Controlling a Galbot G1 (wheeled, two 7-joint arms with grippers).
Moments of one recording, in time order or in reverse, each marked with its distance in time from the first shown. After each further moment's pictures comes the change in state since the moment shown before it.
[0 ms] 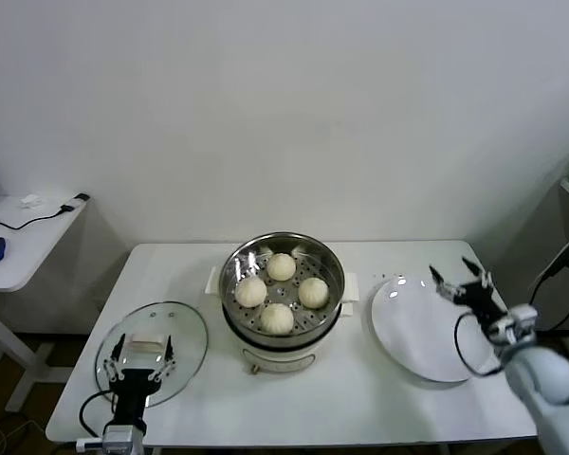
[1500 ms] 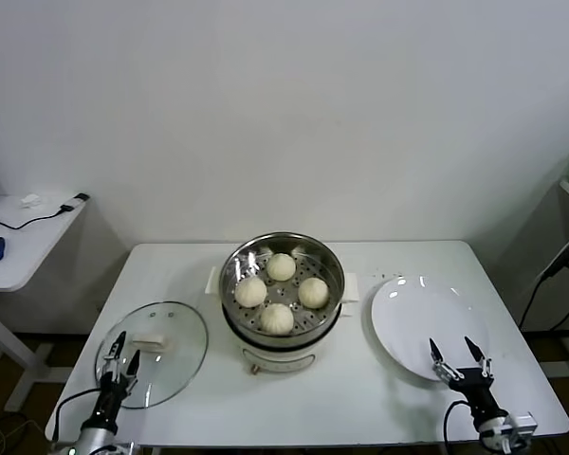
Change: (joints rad) left arm -0.197 0.149 -0.050 0.516 1.074 -0.063 -0.258; right arm -0.317 0.274 0.152 0.084 -0.111 0.143 -0.009
